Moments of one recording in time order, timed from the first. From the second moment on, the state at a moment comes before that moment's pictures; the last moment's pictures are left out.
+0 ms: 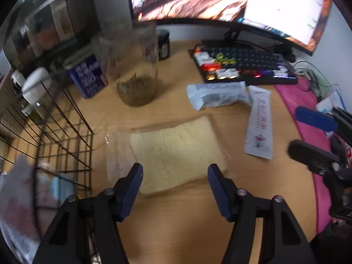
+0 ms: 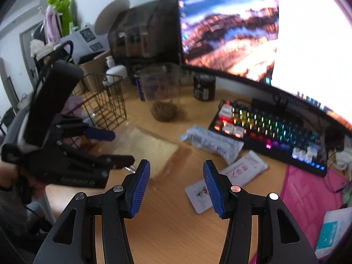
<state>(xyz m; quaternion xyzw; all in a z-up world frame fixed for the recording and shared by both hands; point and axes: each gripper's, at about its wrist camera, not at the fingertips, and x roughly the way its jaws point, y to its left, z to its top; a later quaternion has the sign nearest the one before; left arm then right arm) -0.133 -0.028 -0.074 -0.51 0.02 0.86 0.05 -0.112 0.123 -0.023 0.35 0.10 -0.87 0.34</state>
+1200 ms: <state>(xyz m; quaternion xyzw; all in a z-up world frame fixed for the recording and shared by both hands) -0.138 -0.057 -0.088 -0.55 -0.01 0.83 0.07 -0.139 0.047 -0.080 0.39 0.15 -0.78 0.46</state>
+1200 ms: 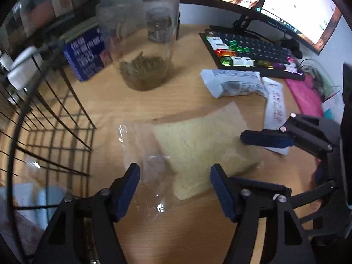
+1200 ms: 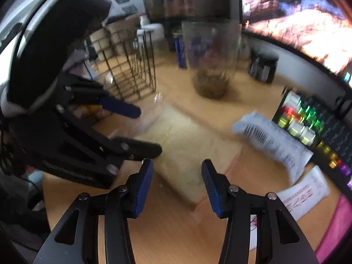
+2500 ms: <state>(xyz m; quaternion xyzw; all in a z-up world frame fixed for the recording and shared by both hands) -0.162 0.077 -0.083 -0.50 0.21 0.80 0.26 -0.119 0.197 -0.052 0.41 0.10 -0.83 0.38</state>
